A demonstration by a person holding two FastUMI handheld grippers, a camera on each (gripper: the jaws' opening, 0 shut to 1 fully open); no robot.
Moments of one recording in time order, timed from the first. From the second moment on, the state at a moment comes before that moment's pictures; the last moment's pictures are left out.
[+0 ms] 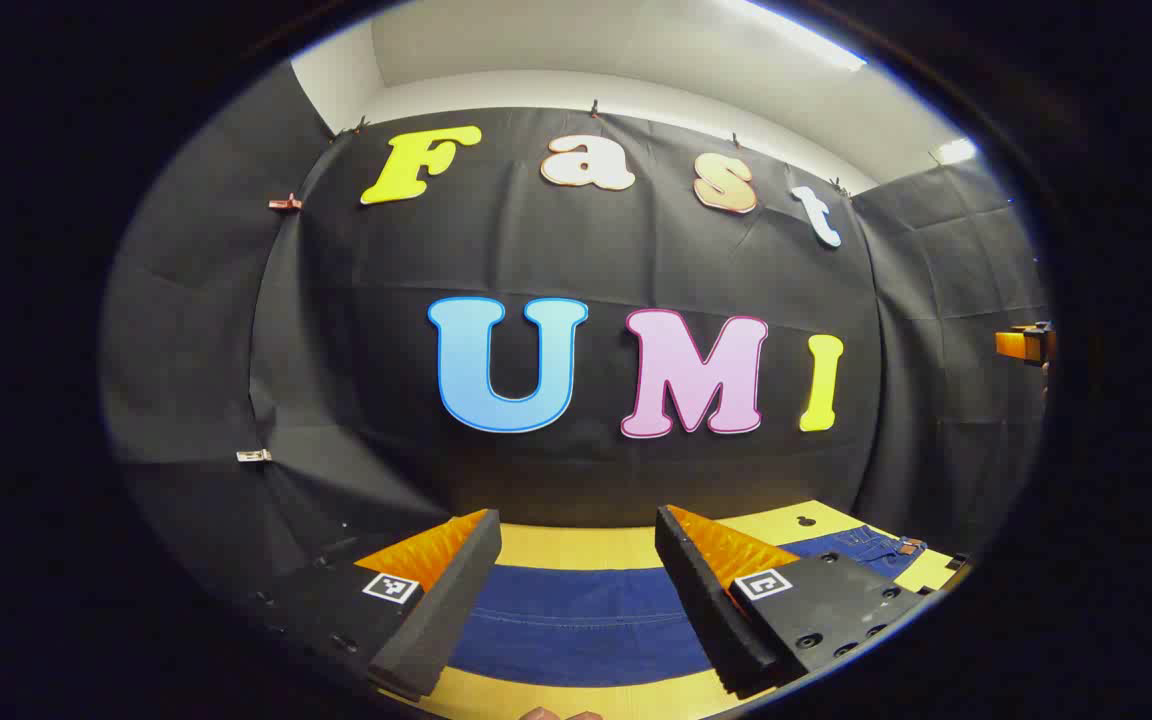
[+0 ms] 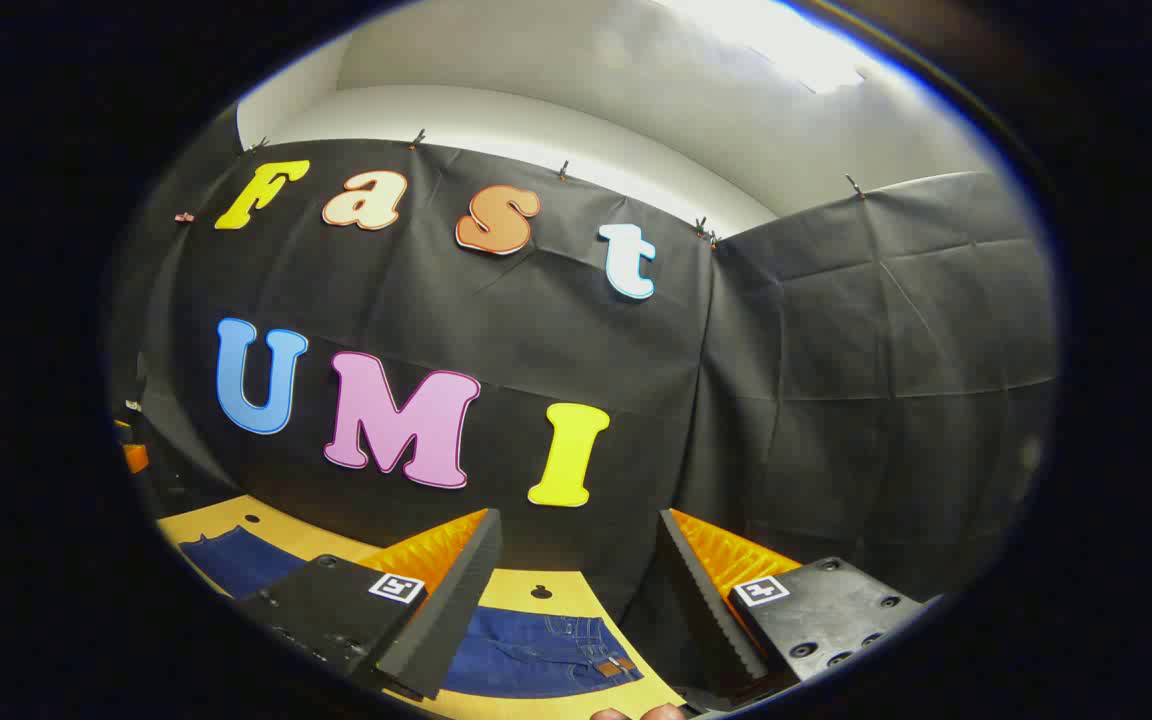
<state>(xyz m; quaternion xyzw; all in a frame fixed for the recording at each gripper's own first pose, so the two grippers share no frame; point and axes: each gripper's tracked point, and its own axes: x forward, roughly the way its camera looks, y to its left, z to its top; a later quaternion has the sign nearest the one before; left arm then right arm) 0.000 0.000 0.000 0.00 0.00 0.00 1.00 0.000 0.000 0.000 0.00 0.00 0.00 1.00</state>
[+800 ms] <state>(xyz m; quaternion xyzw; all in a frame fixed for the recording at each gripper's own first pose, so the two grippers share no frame) -0.038 0.040 0.007 0.04 0.00 0.01 1.00 0.021 0.091 -0.004 0.03 0.01 0.07 1.00</state>
